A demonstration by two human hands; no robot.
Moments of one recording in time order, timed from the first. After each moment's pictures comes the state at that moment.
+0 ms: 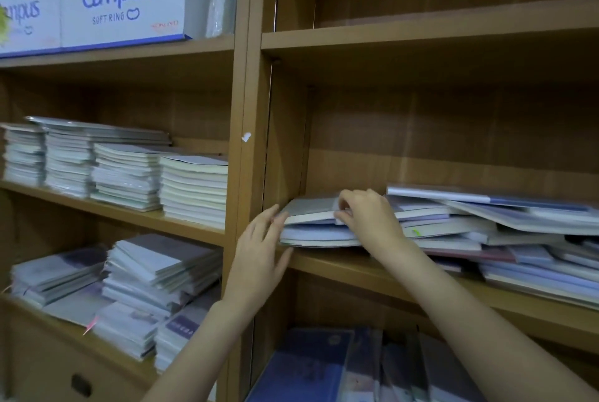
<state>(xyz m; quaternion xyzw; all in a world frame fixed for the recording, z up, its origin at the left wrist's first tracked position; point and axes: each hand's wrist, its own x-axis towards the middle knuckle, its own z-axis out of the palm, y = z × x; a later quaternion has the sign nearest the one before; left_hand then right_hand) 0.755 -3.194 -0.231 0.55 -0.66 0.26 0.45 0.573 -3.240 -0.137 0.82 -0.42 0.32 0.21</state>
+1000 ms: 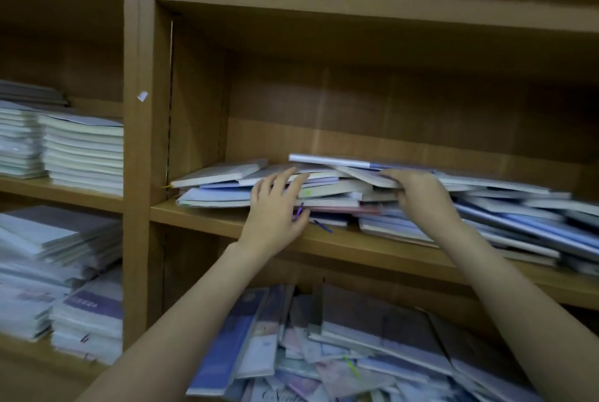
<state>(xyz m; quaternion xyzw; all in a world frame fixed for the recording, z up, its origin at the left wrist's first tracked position) 0.595 -3.198 -0.193 0.50 -0.73 0.18 0.42 0.364 -3.193 -0.126 0.73 -0.58 0.27 0.23</state>
